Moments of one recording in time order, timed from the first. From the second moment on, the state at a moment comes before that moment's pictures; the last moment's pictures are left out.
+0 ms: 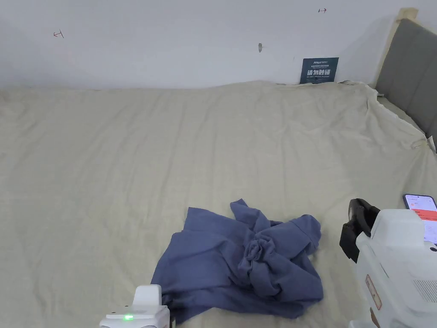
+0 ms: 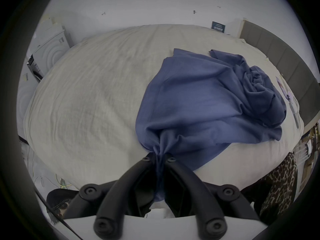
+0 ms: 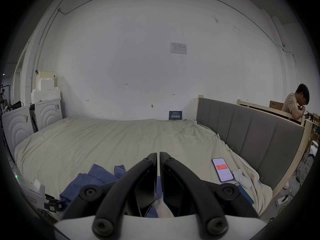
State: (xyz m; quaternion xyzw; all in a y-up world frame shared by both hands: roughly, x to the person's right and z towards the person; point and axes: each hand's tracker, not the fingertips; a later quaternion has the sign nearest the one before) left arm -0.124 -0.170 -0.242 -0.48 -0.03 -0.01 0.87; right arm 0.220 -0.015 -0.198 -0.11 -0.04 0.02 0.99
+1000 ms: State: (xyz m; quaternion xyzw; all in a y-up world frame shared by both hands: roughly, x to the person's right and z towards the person) left arm -0.164 -0.108 -0.285 -0.41 -0.09 0.10 0.90; right arm 0.239 -0.173 -0.432 -0.49 0.02 -0.09 0.87
